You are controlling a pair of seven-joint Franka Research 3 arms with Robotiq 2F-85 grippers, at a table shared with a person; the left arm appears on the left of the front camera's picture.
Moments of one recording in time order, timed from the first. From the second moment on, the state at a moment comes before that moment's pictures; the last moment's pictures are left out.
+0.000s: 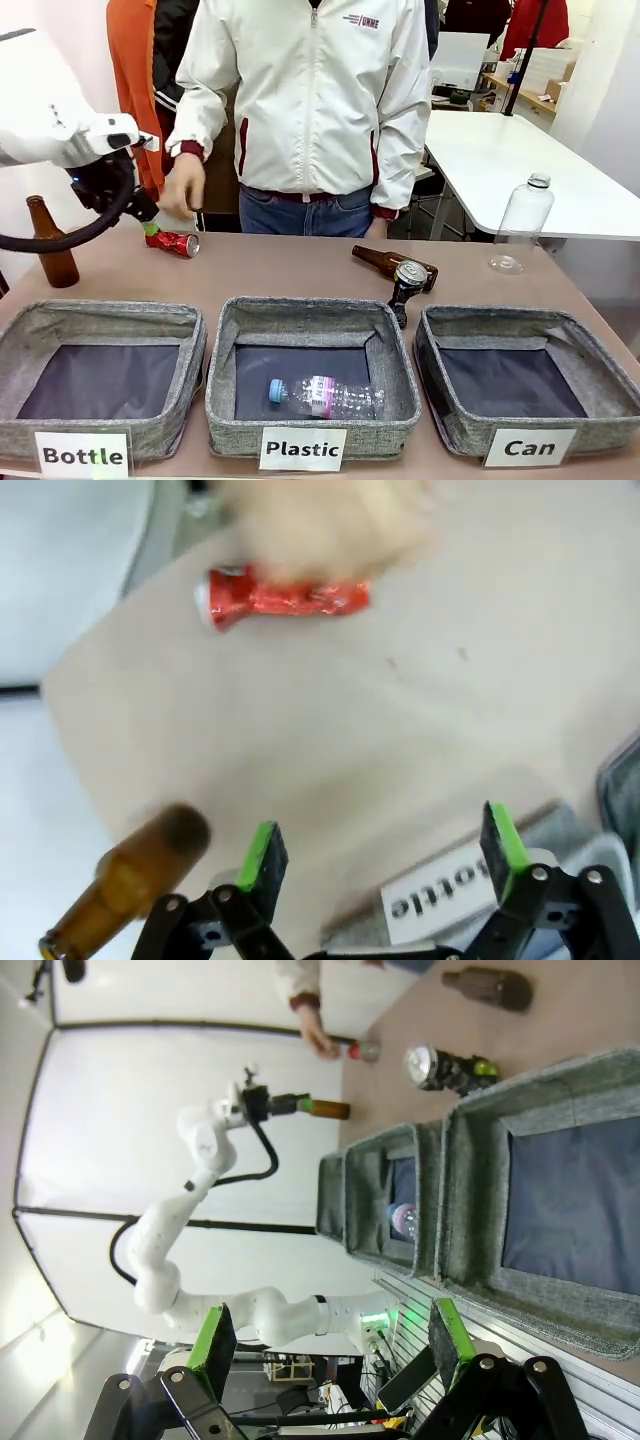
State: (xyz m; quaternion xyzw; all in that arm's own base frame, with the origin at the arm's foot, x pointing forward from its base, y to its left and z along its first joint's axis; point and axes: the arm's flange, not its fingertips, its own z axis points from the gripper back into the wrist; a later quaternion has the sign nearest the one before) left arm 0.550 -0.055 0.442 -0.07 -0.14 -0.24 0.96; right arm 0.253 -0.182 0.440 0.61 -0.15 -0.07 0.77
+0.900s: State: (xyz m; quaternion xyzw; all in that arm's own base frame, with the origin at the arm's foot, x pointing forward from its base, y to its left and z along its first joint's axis) left arm 0.366 0.109 0.419 -0.18 -0.20 -0.23 0.94; right arm 0.254 -0.181 0.441 0.61 -0.15 -0.07 0.77
